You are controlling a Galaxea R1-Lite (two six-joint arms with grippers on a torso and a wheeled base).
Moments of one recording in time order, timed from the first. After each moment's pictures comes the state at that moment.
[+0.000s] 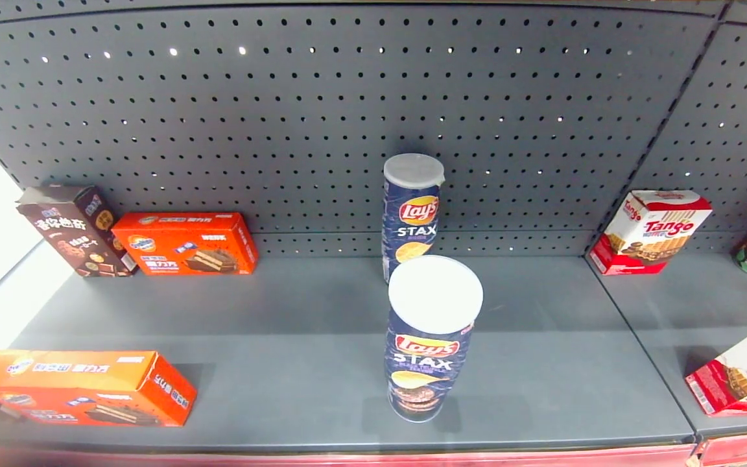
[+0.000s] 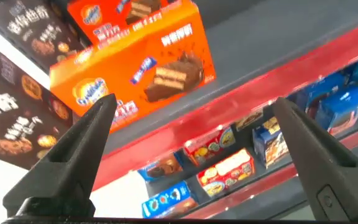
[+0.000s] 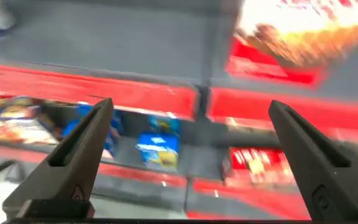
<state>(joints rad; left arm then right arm) -0.42 0.01 -0.09 0.09 0.15 0.37 0.12 0.10 0.00 0.00 -0.04 -0.01</state>
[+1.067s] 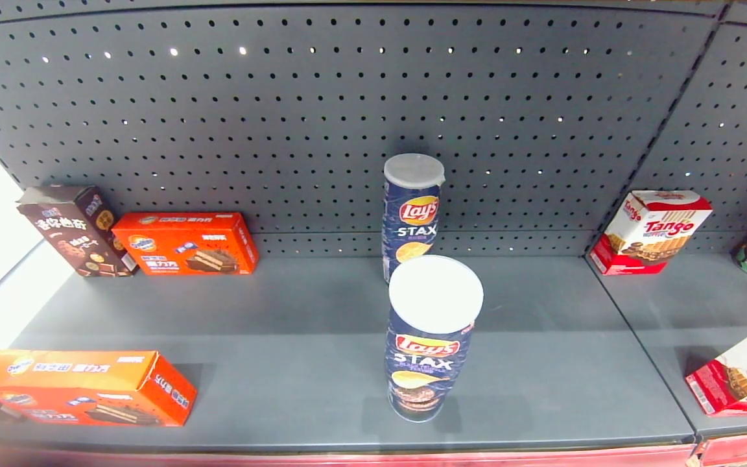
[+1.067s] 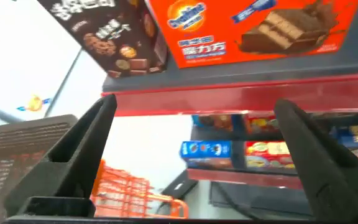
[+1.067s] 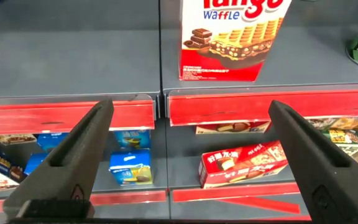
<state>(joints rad) 0.17 0.09 -0.06 0.06 0.03 0.21 -0.01 0.00 0.00 0.00 -0.05 0.00</state>
